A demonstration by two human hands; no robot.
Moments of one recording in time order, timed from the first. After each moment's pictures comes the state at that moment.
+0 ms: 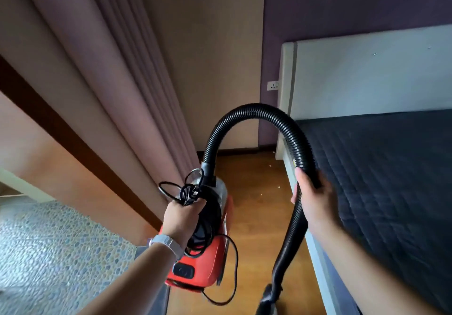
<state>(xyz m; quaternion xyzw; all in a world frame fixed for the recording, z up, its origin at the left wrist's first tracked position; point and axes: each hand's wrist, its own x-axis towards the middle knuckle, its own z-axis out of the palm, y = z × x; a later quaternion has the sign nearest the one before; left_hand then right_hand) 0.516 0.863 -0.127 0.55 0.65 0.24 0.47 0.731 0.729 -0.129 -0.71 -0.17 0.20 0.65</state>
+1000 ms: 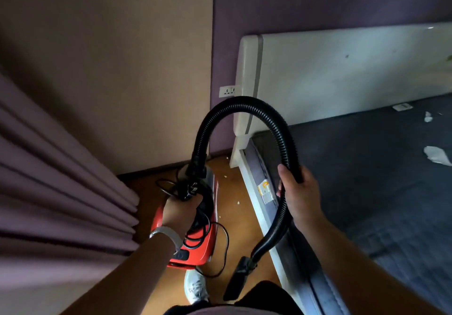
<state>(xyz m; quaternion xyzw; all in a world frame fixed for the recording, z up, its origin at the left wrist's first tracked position) 0.839 1.197 -0.235 0.56 0.57 0.11 0.58 1.007 1.019 -0.184 -0.78 -0.06 0.18 0.59</state>
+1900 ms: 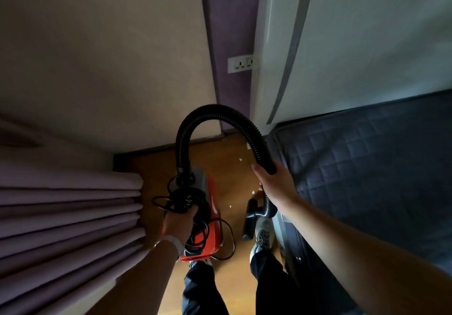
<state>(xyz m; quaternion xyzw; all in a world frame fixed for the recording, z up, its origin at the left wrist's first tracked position) 0.993 1.290 -0.421 0.46 0.73 -0.01 0.51 1.211 1.185 -0.381 -0.76 -0.04 0.42 0.49</state>
